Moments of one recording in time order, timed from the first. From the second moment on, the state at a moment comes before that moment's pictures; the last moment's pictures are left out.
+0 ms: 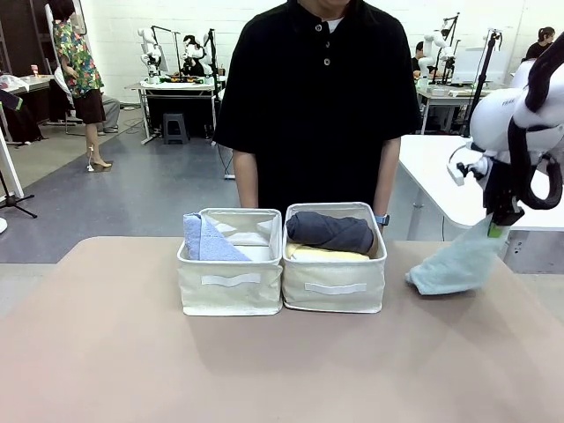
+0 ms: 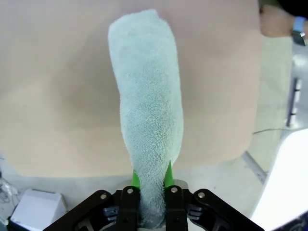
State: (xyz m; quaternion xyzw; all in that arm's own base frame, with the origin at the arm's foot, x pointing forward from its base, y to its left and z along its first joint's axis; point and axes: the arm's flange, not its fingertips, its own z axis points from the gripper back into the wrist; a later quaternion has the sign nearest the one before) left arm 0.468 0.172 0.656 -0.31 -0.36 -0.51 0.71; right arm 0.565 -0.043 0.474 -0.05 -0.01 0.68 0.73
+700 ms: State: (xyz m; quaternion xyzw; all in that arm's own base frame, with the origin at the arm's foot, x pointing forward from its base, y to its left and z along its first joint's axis) left arm 0.468 0.172 0.655 -0.31 -0.36 -0.51 0.71; right arm 0.438 -0.030 0.712 -0.11 -0.15 0.67 0.72
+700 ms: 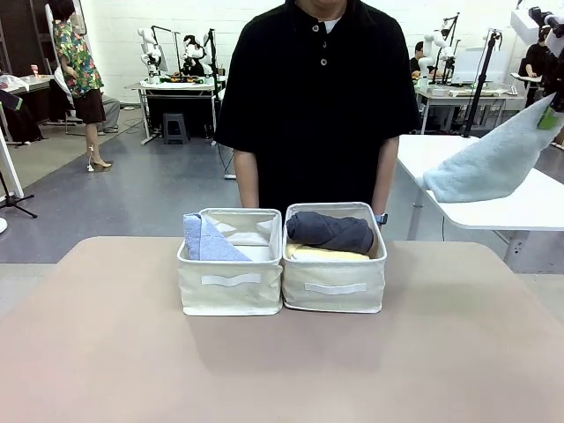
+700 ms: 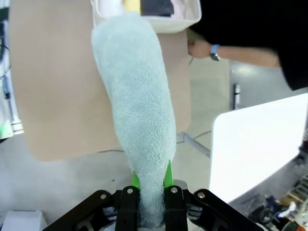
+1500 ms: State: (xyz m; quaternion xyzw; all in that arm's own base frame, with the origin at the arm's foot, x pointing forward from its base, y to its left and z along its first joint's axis) left arm 0.469 0.172 0.656 -0.31 -0.36 -0.51 0.71; right arm 0.459 0.155 0.692 -0.06 -0.20 0.66 0.72
